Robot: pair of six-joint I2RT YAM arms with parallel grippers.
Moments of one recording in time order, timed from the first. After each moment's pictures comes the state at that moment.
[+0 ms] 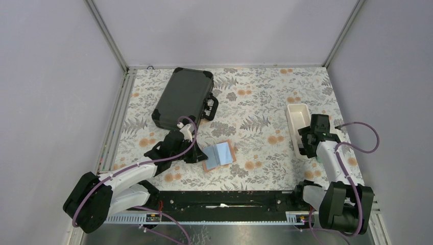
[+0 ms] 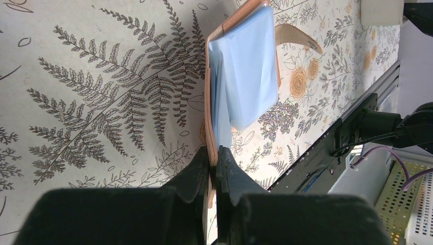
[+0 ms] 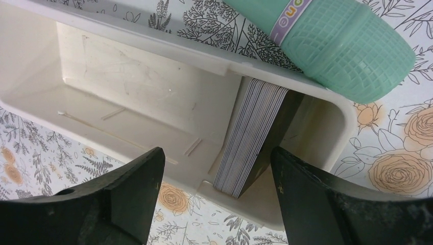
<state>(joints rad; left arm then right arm) -0.62 1.05 0.34 0.03 0.32 -0.70 -0.15 1.09 0.62 -0.60 0.27 1.12</state>
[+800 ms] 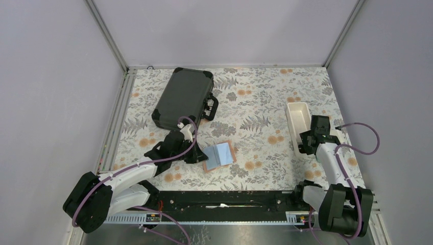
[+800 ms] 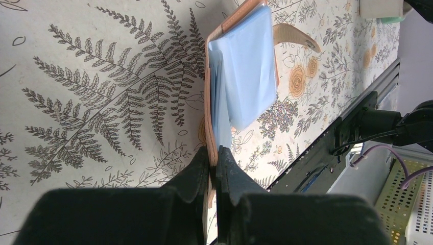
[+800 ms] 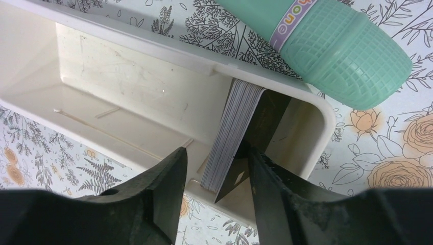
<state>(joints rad) -0.63 1.05 0.34 0.03 0.32 -0.70 -0.16 1.06 0.59 -0.57 0.28 1.11</state>
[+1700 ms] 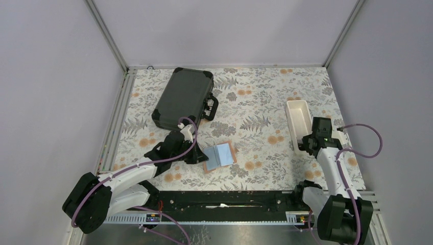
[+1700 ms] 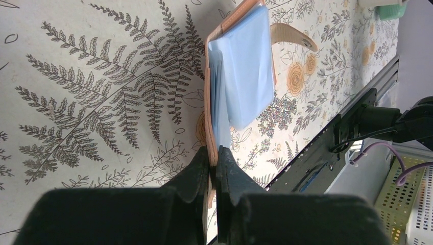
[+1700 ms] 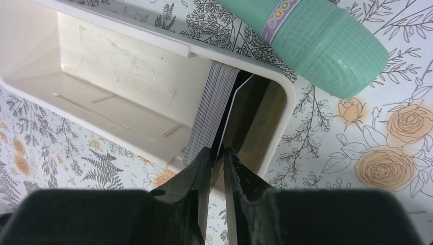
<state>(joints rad) -0.64 1.04 0.34 0.04 0.33 -0.70 -0.16 0.99 0.59 -0.62 0.28 1.10</state>
